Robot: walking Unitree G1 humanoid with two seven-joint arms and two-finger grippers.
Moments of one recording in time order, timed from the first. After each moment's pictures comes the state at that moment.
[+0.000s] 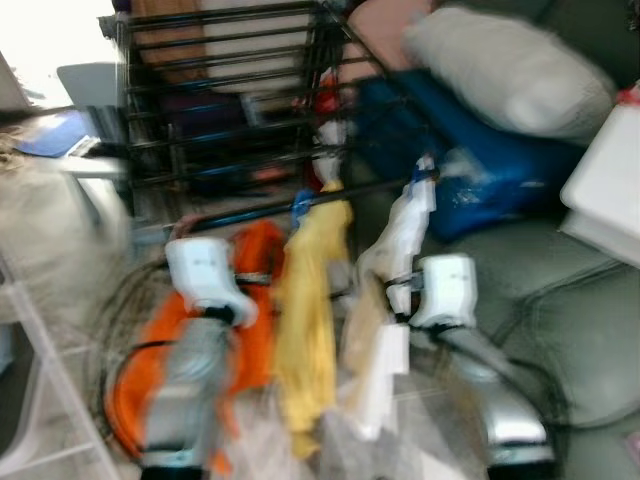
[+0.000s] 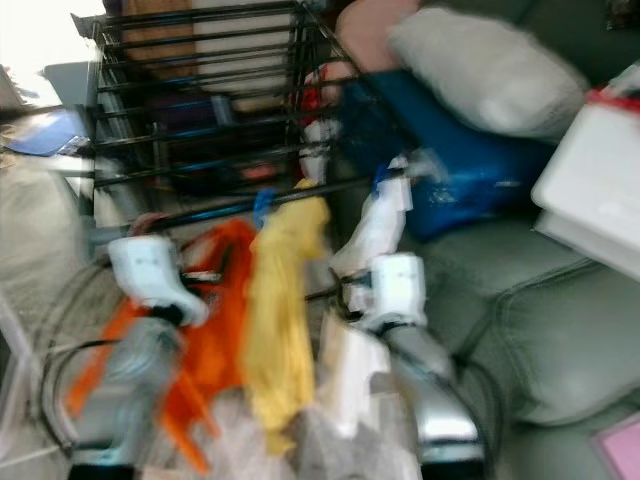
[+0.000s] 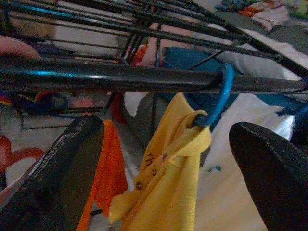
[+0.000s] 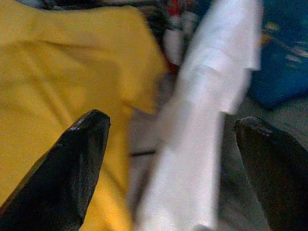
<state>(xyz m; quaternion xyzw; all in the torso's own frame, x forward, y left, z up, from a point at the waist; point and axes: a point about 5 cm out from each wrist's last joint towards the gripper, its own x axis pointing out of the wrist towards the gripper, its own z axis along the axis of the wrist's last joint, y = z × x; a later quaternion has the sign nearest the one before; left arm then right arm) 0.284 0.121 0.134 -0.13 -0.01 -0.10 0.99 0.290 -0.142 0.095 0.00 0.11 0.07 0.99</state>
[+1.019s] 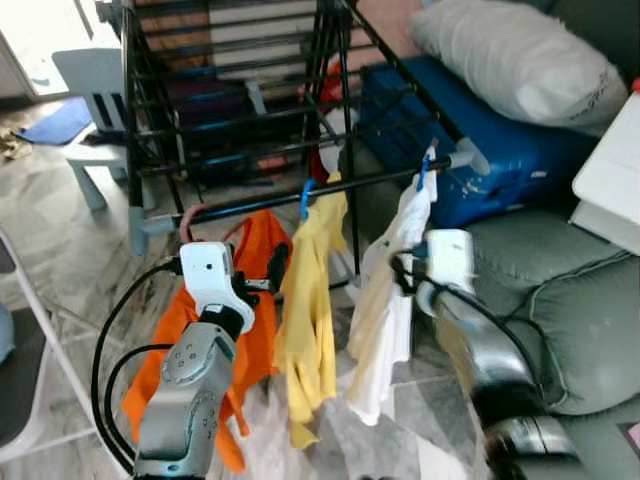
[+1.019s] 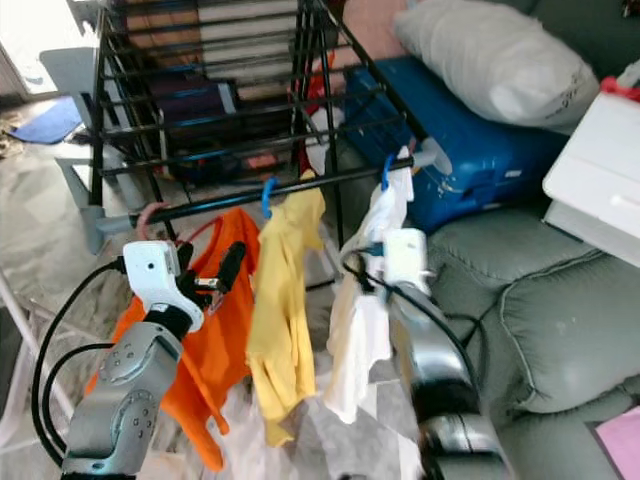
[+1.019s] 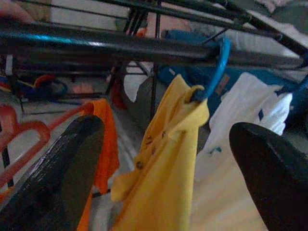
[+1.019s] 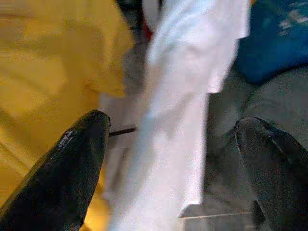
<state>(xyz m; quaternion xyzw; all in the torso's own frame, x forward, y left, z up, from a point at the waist) 0.275 0.123 0.133 -0.13 0.01 -0.11 0.99 0.350 -0.142 0.090 0.00 0.16 0.03 0.99</state>
